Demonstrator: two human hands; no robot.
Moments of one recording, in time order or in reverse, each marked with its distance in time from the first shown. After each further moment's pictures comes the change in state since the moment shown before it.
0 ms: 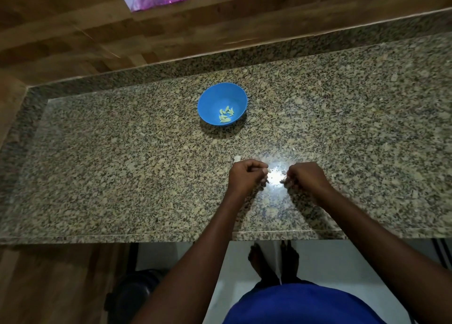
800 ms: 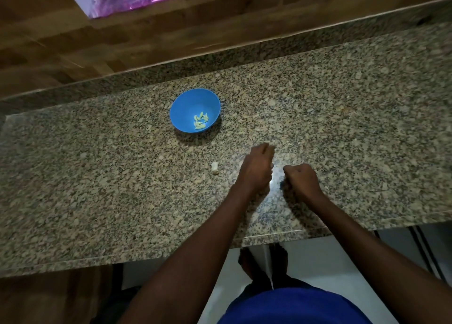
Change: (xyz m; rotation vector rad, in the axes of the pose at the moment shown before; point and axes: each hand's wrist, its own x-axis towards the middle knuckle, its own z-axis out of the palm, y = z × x) left_hand 0.057 0.003 0.078 1.040 -0.192 0.627; right_hand -0.003 0.021 -0.028 -0.087 0.283 -0.105
